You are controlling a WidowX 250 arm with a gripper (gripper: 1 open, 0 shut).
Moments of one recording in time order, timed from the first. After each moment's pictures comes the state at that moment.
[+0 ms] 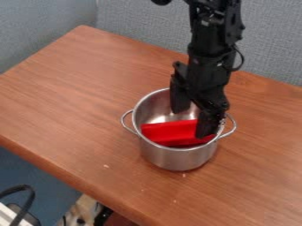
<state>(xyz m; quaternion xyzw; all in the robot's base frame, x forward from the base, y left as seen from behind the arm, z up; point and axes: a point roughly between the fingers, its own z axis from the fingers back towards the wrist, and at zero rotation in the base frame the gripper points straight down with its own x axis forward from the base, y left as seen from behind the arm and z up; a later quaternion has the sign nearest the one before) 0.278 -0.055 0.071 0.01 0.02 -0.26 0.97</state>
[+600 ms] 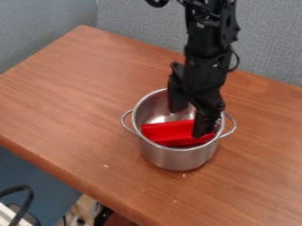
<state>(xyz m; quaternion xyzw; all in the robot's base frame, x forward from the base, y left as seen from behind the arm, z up) 0.281 -0.051 0.068 0.01 0.01 -0.26 0.97</state>
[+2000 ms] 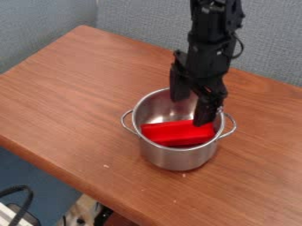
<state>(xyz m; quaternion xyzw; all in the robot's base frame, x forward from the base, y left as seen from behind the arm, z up) 0.288 -0.046 0.084 0.02 0.03 -0.26 0.96</state>
